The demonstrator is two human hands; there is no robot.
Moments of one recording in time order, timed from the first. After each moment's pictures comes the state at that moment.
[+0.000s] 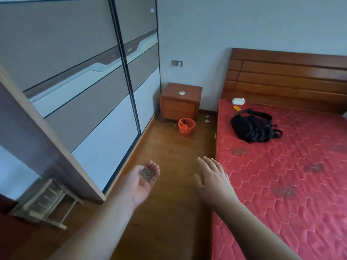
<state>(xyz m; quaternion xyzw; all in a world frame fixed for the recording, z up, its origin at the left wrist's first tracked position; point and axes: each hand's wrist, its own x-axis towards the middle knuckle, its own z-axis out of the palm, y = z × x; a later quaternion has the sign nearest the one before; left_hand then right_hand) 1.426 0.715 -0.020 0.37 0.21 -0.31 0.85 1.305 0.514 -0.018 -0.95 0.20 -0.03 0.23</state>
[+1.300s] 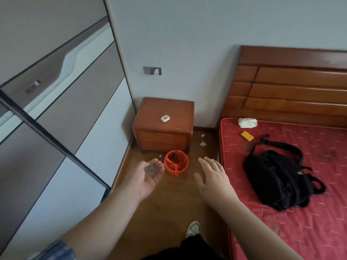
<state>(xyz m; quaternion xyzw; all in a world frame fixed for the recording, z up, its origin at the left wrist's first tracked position) 2.135 0.240 -0.088 0.42 0.26 -0.38 0.78 1.980 0.072 -0.081 -0.92 0.29 -0.01 0.28</state>
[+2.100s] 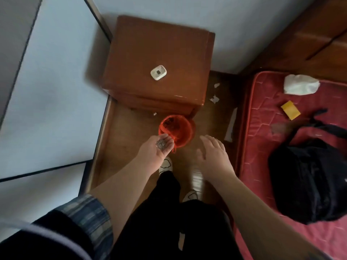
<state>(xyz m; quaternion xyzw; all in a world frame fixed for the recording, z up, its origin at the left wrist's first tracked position) 2.406 -0.002 -0.342 0.42 0.42 -0.43 0.68 2.278 -0.152 -0.324 -0.87 0.33 0.19 0.32</state>
